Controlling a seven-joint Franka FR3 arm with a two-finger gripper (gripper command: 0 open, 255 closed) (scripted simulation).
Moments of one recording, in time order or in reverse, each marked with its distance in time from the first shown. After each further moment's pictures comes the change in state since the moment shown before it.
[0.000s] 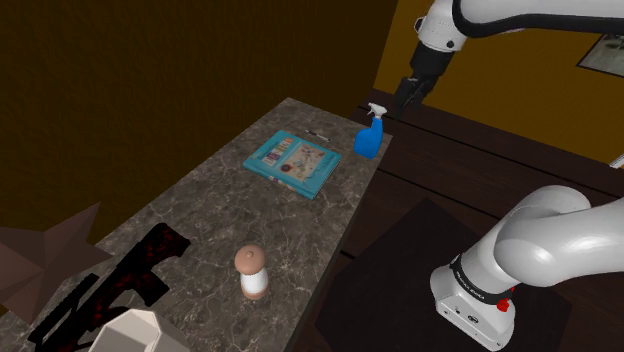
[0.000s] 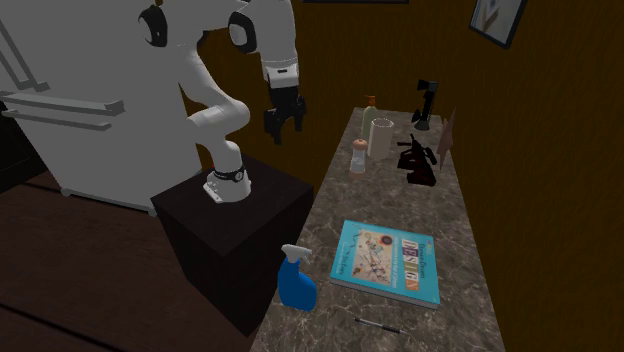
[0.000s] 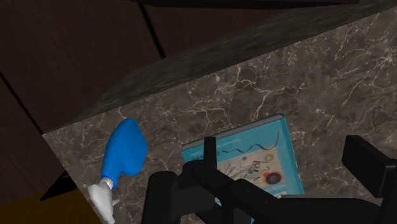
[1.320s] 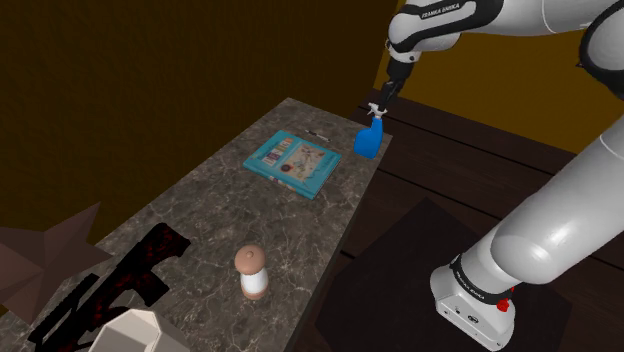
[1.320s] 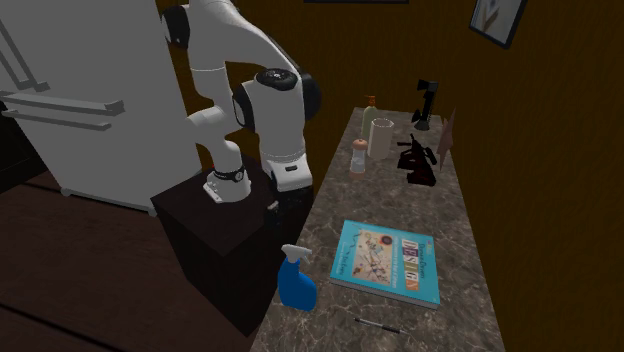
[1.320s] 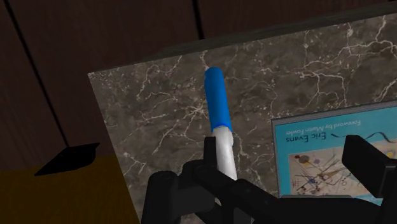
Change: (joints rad) arm -0.060 0.660 -0.239 0.349 -0.006 0.272 -0.475
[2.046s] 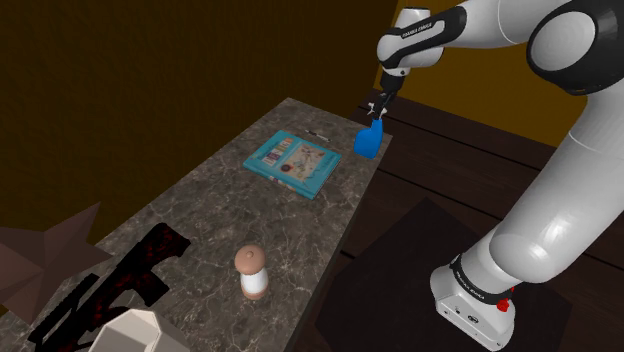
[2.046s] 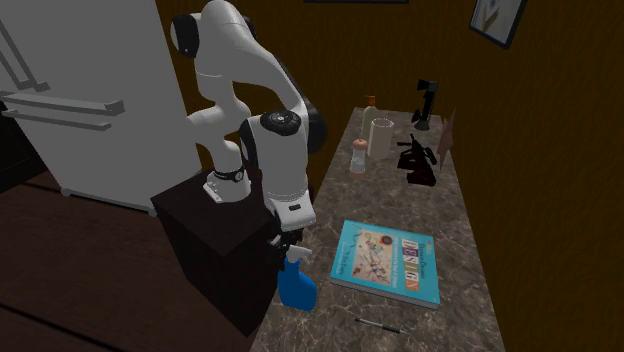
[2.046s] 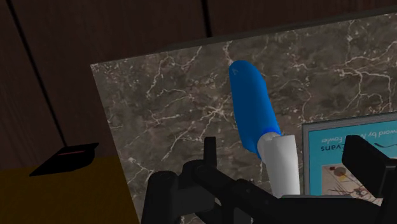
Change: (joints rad) arm -0.028 0.169 -0.012 0.054 0.050 0.103 -0.089
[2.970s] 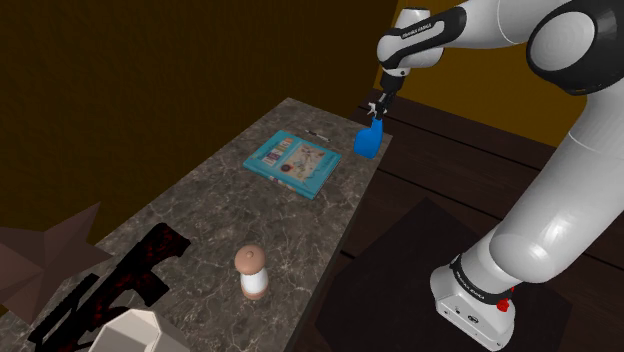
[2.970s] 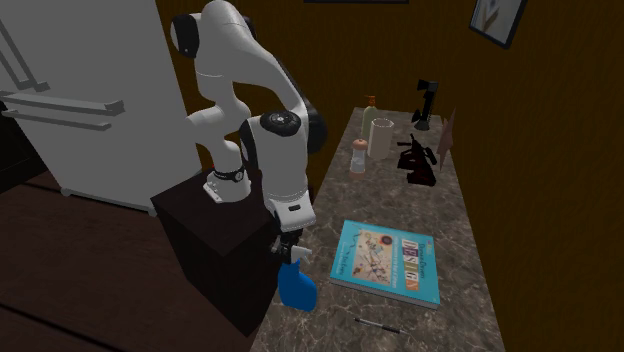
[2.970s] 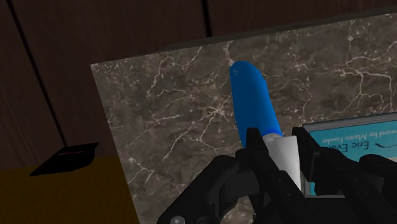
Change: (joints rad) arm 0.000 0.001 0.000 -0.002 0.001 0.004 -0.001
